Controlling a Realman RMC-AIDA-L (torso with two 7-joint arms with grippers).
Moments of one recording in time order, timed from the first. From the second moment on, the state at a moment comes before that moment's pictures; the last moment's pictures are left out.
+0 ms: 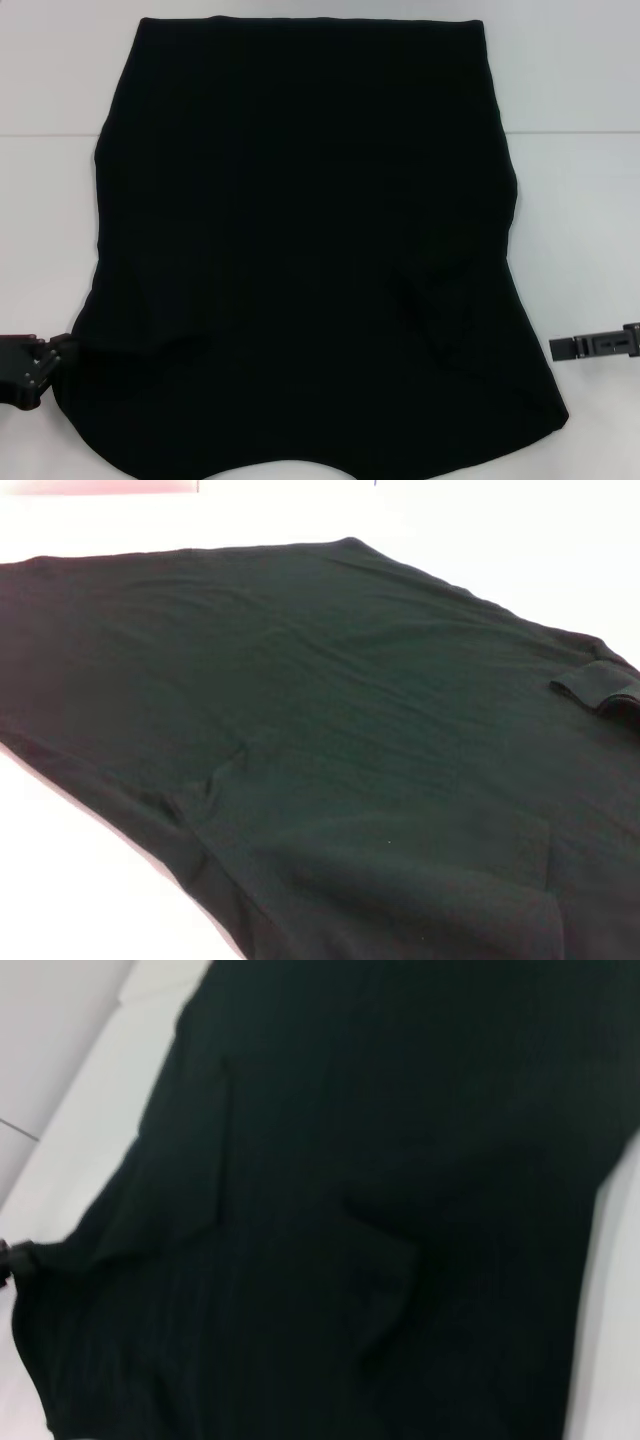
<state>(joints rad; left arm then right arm) -0.33 -2.14 0.27 0.86 2.29 1.48 -1.28 0.56 1.86 -0.80 -0.57 -2.19 -1.53 2.14</state>
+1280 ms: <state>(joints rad) -0.34 -2.14 0.27 0.86 2.29 1.47 -1.27 0.63 1.93 -0.84 -0.53 -2.30 -1.56 2.18</state>
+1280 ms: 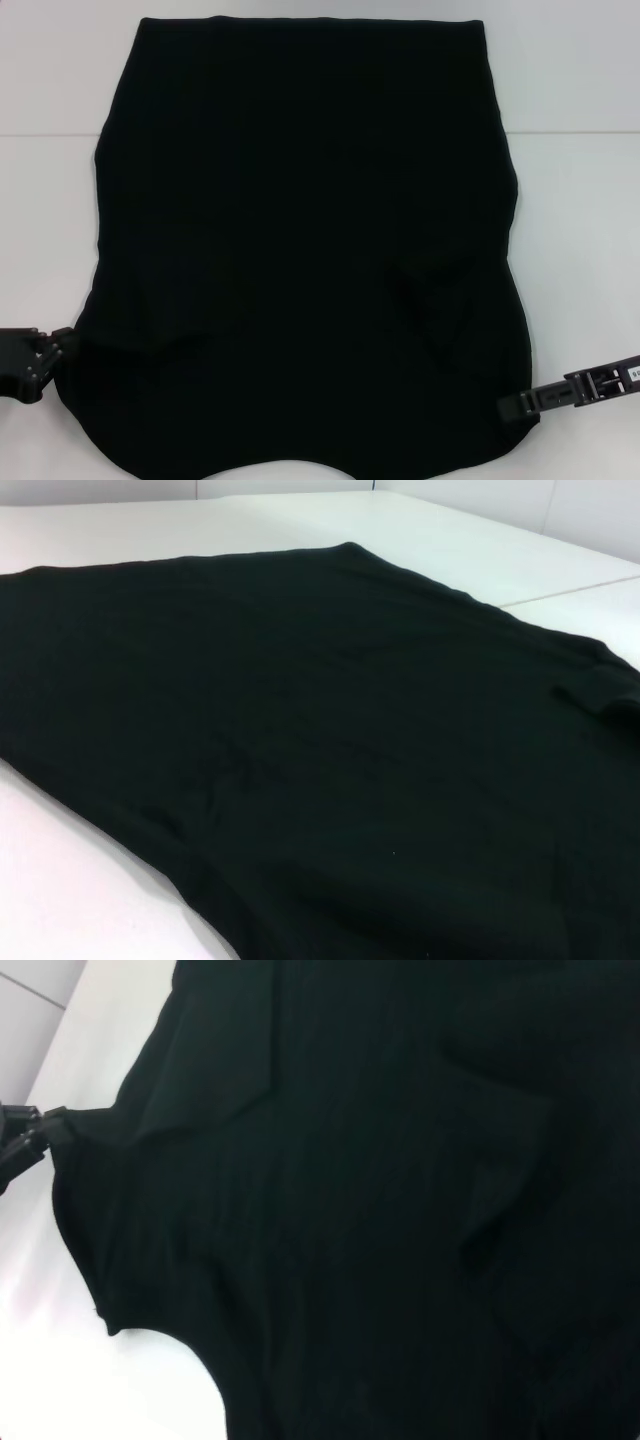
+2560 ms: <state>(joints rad) -0.33 -2.14 0.23 0.86 2.27 1.48 -1.28 0.62 1.94 -0.82 -0.53 -2.34 -1.56 2.14</state>
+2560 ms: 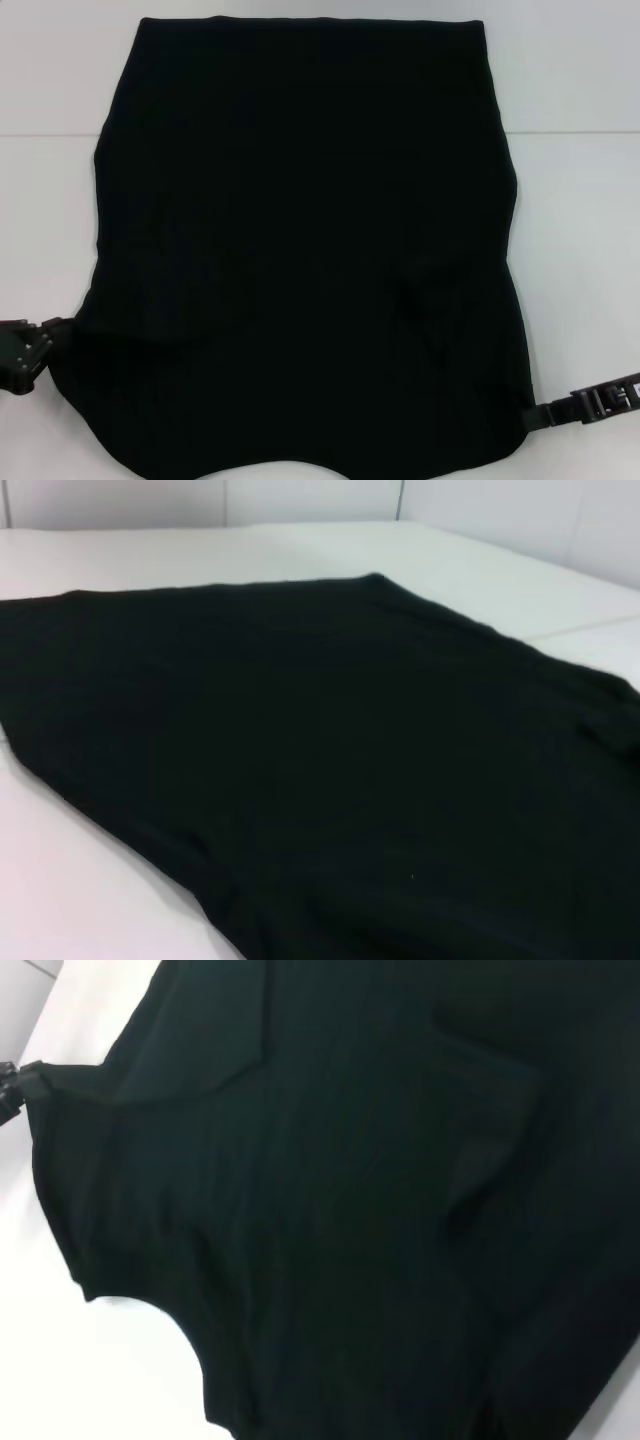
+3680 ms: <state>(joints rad) -0.19 -2.16 0.02 0.81 2.29 1.85 -1.28 0.37 1.86 -0.60 -0.54 -2.35 -1.79 1.80</state>
